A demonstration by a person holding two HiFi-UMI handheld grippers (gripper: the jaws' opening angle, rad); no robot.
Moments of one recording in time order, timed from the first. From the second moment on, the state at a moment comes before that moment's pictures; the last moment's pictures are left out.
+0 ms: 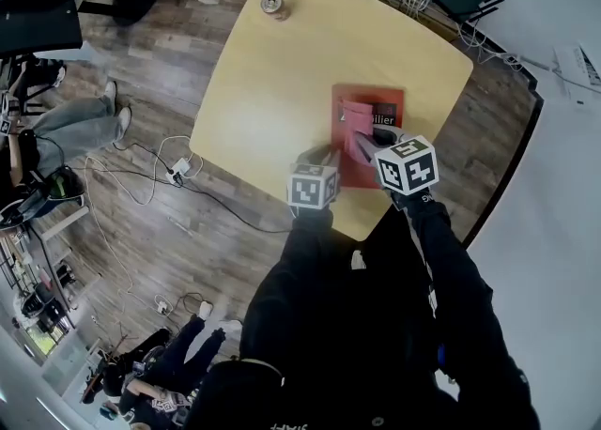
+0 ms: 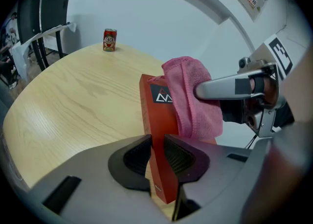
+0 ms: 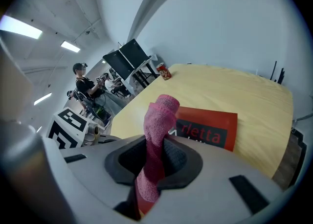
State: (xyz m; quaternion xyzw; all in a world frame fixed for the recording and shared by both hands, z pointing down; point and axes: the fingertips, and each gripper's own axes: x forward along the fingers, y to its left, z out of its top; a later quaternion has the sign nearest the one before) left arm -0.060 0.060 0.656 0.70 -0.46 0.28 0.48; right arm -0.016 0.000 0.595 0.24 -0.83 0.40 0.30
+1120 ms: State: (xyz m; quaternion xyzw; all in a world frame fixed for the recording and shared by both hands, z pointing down) left arm -0.063 0.057 0.656 0.70 -0.44 0.28 0.48; right arm -0.029 0.019 0.636 0.21 -0.81 0.40 0.37
